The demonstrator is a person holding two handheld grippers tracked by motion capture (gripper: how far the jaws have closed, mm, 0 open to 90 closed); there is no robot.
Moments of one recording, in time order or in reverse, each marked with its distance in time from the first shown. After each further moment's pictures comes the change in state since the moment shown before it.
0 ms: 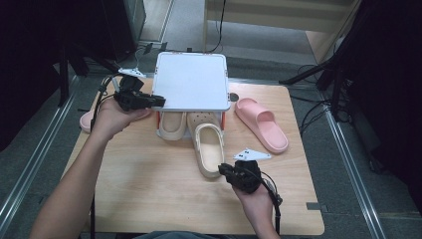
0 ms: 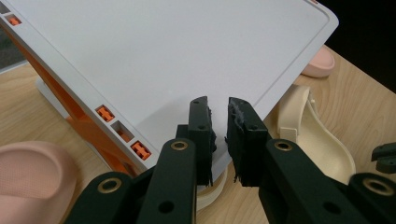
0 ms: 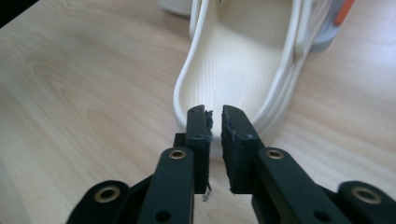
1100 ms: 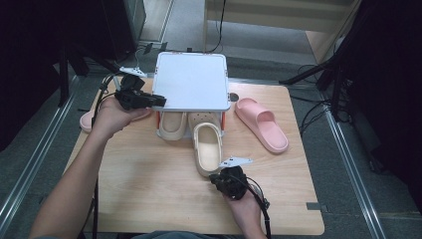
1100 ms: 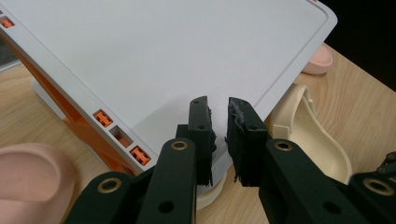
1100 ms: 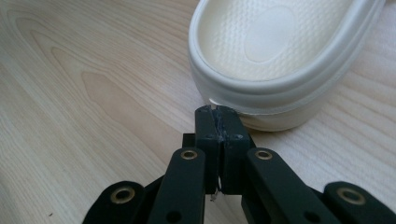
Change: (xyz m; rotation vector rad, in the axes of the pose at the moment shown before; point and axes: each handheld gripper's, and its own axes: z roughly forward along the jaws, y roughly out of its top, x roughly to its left) left arm 0.001 0.003 0.002 0.012 -0.013 0.013; right arm 0.015 -0.017 0.038 0.116 0.017 -0.025
